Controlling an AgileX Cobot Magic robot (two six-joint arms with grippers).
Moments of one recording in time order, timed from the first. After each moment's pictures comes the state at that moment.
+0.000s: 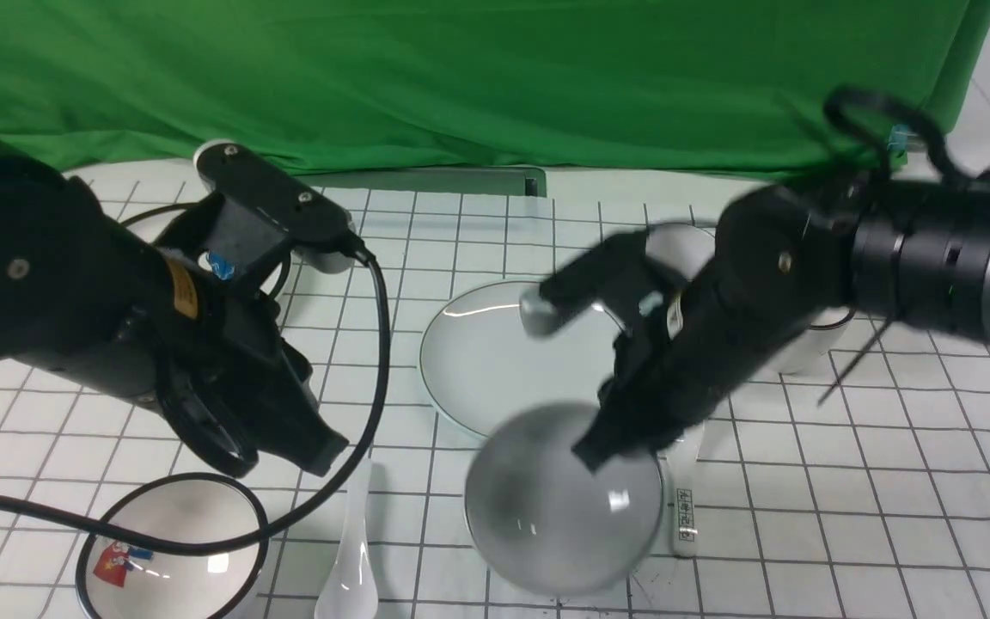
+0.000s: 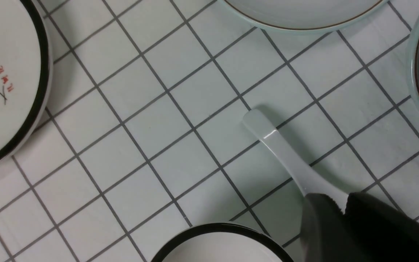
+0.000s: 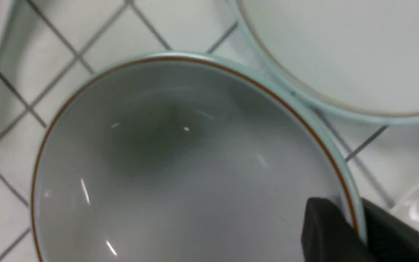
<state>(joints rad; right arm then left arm) 0.61 1.77 -1.32 0.20 0.74 -0.28 -0.47 1.30 -1.02 0.01 0.84 0.18</state>
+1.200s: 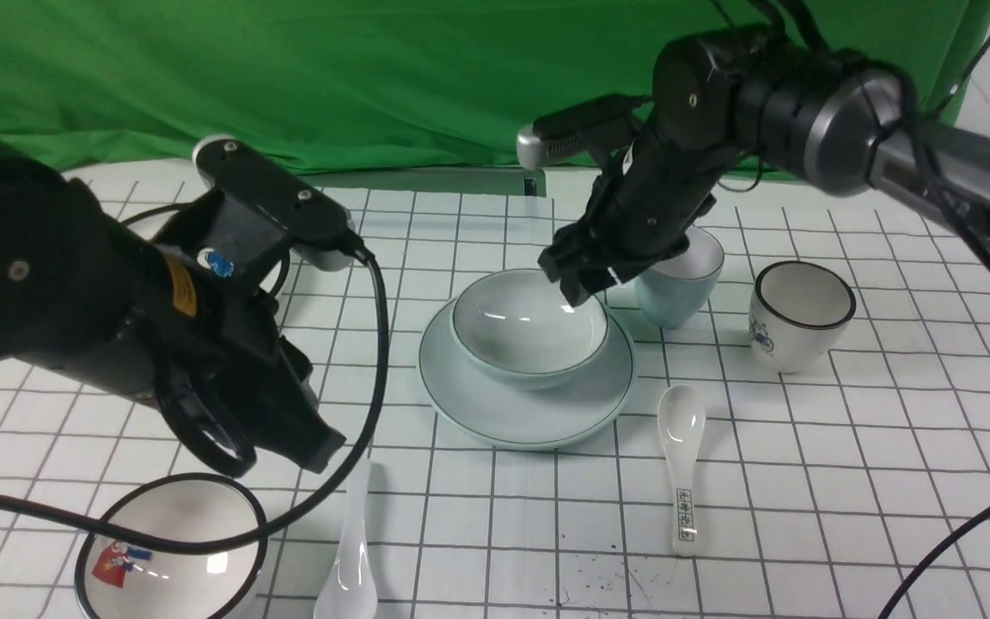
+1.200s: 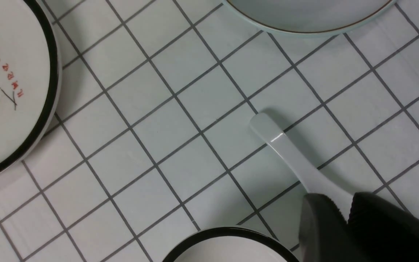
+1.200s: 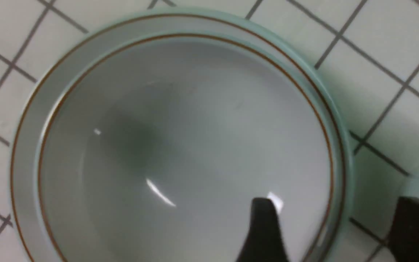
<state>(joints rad) 0.47 2.18 -1.99 0.12 0.99 -0.18 -0.47 1.30 -1.02 0.03 0.83 0.18</state>
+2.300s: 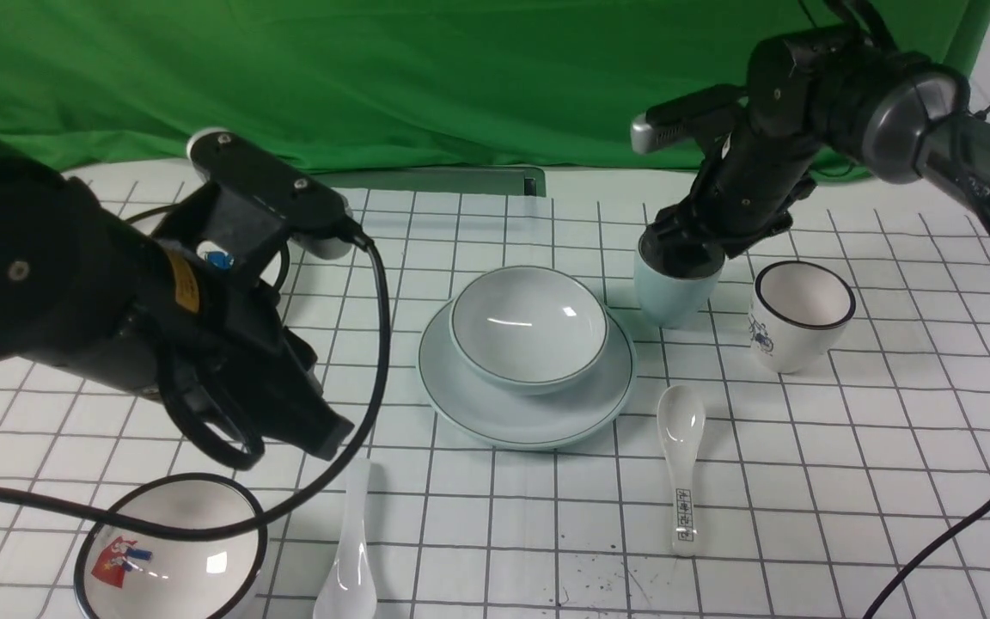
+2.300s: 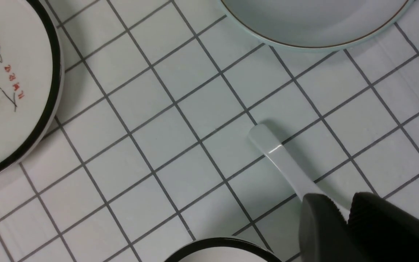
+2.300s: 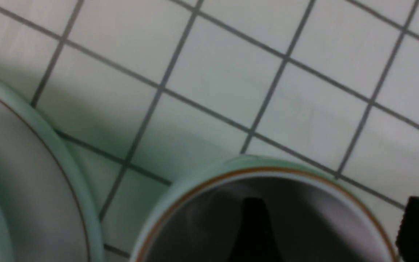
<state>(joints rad) 0.30 2.32 -2.06 0.07 0.93 -0.19 -0.47 1.30 -1.02 0.03 0.80 0.13</state>
